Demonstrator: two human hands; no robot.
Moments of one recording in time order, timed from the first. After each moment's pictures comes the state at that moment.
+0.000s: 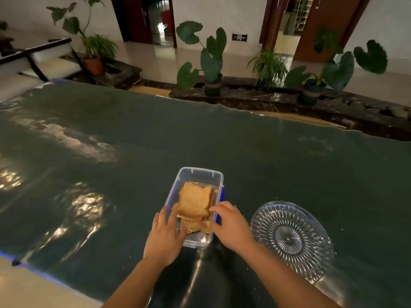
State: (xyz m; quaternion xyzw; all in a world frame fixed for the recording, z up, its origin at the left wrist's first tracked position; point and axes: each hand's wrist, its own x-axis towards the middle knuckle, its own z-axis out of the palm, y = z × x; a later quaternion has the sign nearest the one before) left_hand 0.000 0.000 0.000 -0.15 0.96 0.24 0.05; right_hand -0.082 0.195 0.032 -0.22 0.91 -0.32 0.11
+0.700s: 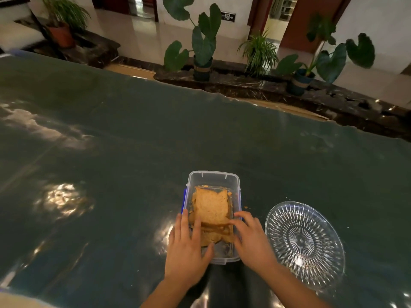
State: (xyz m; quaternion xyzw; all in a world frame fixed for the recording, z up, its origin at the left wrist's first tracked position) left_hand -0.007 -0.003 -0.027 -0.06 0.98 0.18 0.01; right_hand -0.071 0.182 0.009 -0.18 0.96 -0.20 0.05
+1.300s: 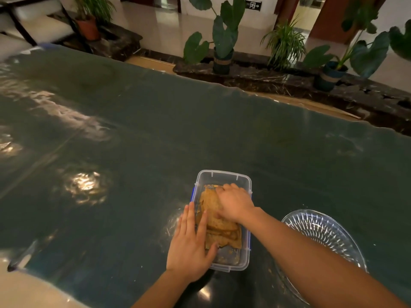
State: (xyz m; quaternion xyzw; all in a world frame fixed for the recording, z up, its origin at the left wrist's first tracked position) left_hand -0.022 -0.010 -0.041 -0.04 0.99 0.14 -0.01; right_hand -0.187 0.104 0.019 -0.30 0.93 0.03 0.19
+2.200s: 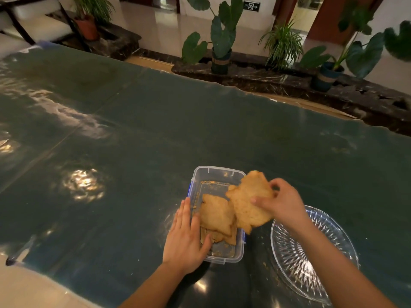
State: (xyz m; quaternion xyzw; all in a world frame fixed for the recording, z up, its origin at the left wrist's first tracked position) left_hand -0.020 -0.011 -0.043 -0.04 0.99 0.16 -0.03; right_hand -0.157 0.211 0.081 0.02 0.90 -0.42 0.12
